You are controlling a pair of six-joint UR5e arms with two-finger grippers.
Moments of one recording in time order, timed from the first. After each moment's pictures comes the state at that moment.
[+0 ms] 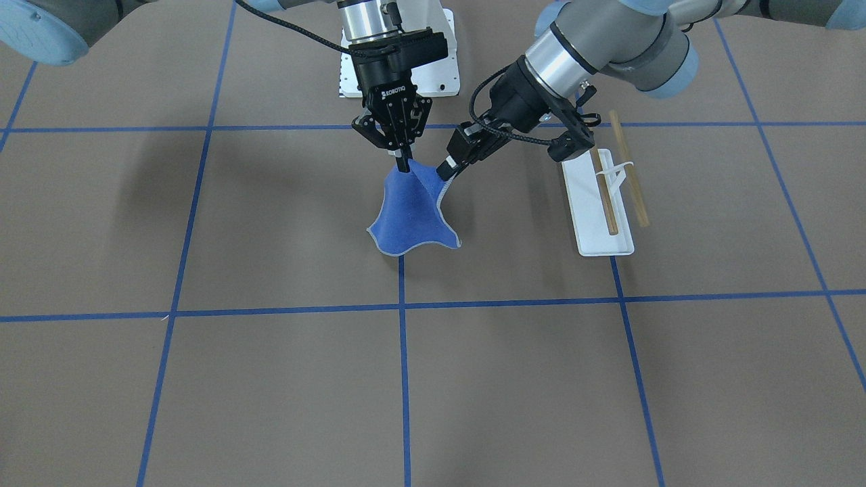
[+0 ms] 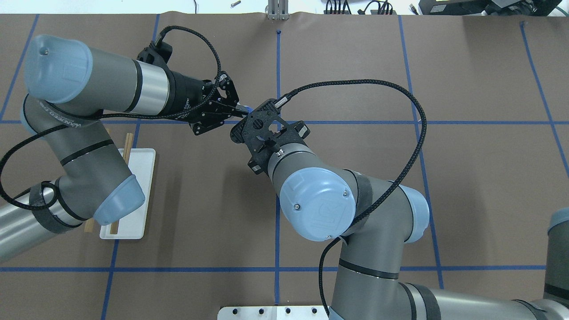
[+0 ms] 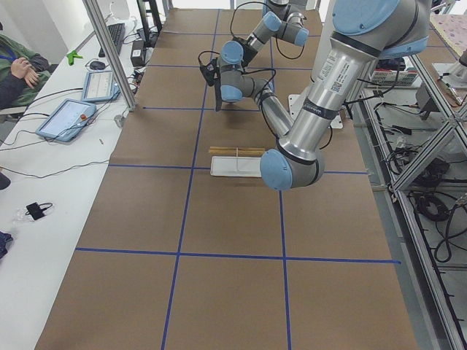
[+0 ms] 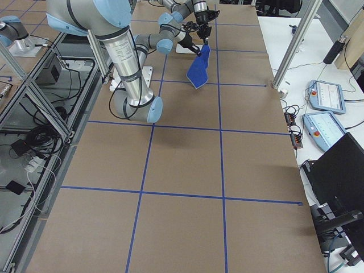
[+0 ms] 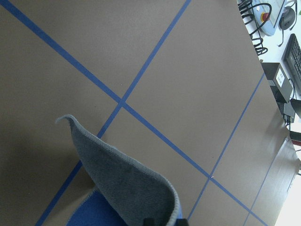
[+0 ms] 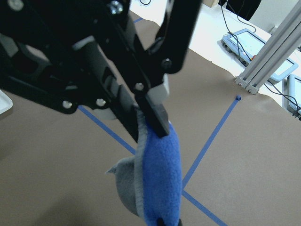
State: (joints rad) left arm -0.71 -2.10 -1.80 -2.31 -2.02 -2.05; right arm 0.32 -0.88 1.90 -1.48 1.17 0.59
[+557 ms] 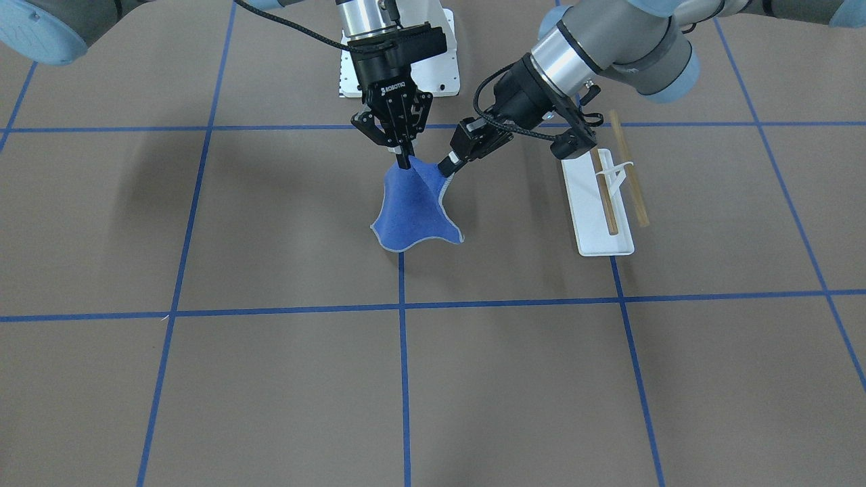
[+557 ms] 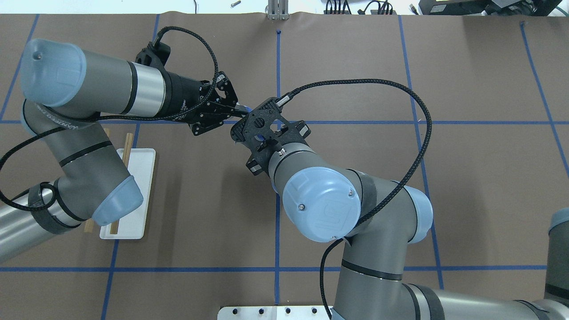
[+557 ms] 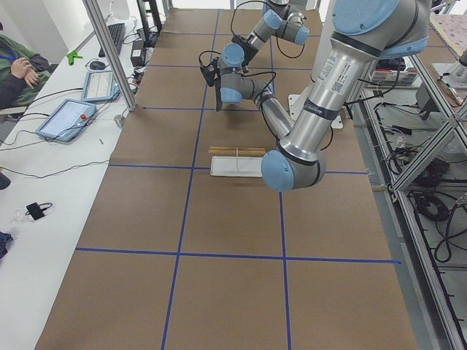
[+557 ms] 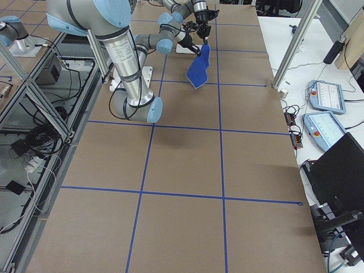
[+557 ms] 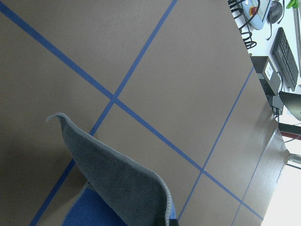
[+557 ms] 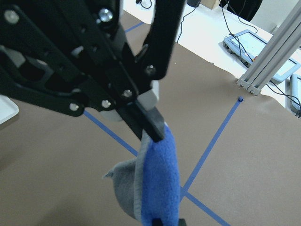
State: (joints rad) left arm -0.71 -2.10 -1.80 -2.35 -2.02 -2.05; right arm 0.32 -0.88 1.93 -1.47 1.18 0.62
